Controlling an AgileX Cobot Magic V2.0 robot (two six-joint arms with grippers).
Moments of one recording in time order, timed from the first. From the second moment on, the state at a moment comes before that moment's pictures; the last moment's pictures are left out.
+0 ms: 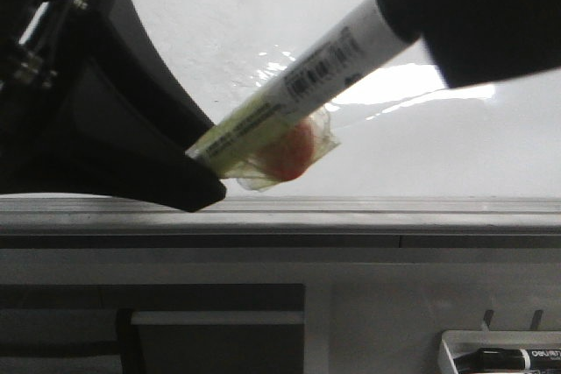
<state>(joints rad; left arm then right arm) -1.02 1.12 -0.67 -0.19 0.35 0.88 0.96 0.82 -0.66 0.32 0.42 -0.50</state>
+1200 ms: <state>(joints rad) -1.02 1.12 -0.67 -0.18 0.37 0.87 0.97 1.05 -0.66 0.29 0.24 -0.51</state>
